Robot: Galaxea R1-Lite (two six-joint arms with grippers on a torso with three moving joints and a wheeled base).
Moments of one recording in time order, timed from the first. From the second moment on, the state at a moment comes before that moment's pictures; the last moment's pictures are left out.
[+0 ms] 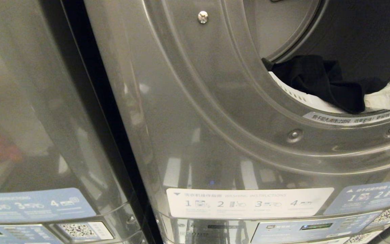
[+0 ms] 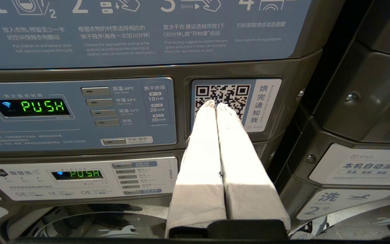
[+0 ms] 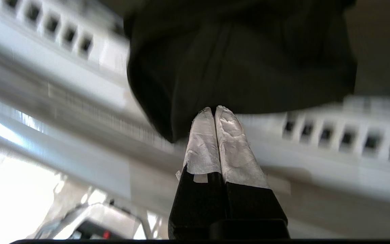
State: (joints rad) left arm -0.01 0.00 0.00 -0.01 0.00 0.00; right arm 0.39 1.25 -1.40 0.50 -0.05 -0.12
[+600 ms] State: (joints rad) left arm -0.01 0.00 0.00 -0.01 0.00 0.00; right arm 0.39 1.33 -1.40 0.38 -0.05 -0.12
